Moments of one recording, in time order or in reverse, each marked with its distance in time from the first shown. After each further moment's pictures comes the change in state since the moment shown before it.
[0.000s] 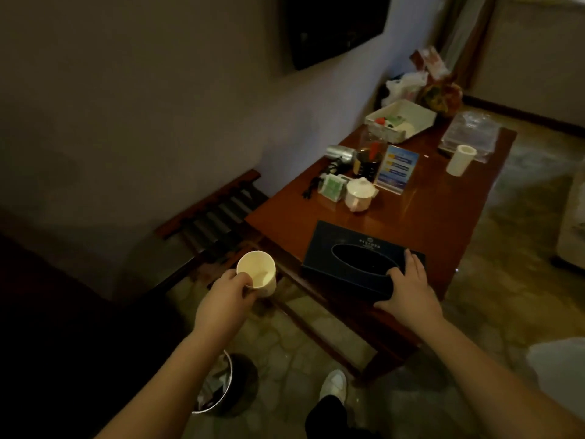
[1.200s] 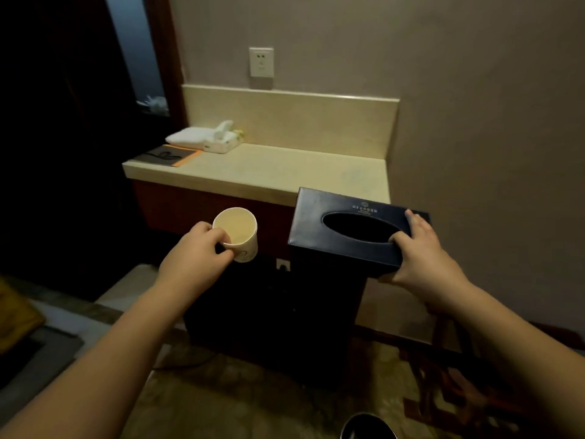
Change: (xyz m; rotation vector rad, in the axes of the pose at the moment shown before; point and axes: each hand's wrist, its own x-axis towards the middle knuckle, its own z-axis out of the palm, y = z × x) left_hand -0.414 -0.325 -0.285 0.023 0.809 -0.854; right_hand -0.184 -0.588 -0.081 0.017 0.066 -1.357
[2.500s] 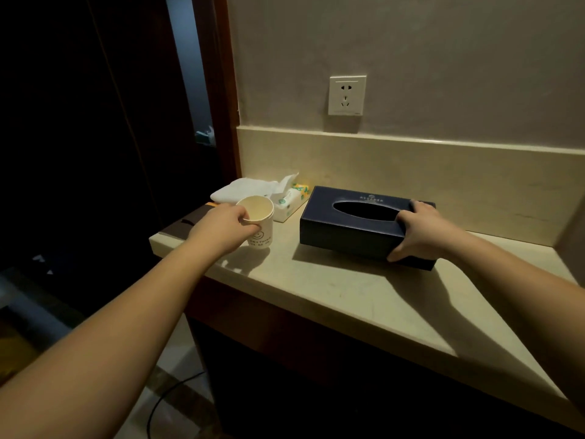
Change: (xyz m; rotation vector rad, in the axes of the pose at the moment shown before) left_hand 0.394 -0.132 -0.016 0.188 0.009 -0.153; right_hand 0.464 -0.109 0.046 -0.075 -0.161 -0.100
